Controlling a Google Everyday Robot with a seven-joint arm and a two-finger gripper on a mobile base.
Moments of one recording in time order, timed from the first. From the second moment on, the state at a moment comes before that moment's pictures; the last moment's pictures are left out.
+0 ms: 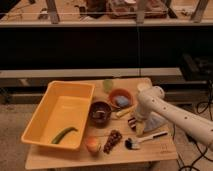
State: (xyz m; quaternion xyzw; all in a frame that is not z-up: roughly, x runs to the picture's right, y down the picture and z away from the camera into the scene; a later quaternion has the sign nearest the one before) arm 0.186 0.200 0.854 -0.33 -0.08 -0.03 0.94
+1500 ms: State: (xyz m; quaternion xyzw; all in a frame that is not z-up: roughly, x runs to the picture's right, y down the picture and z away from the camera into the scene) arm 0.162 0.060 0.792 -0.27 -0.20 -0.01 0.94
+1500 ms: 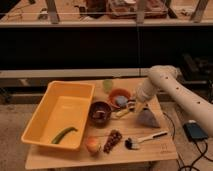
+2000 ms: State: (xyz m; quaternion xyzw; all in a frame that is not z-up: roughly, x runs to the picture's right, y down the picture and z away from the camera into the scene) arm 0.161 0.010 0.802 -0.24 -0.28 0.03 0.93
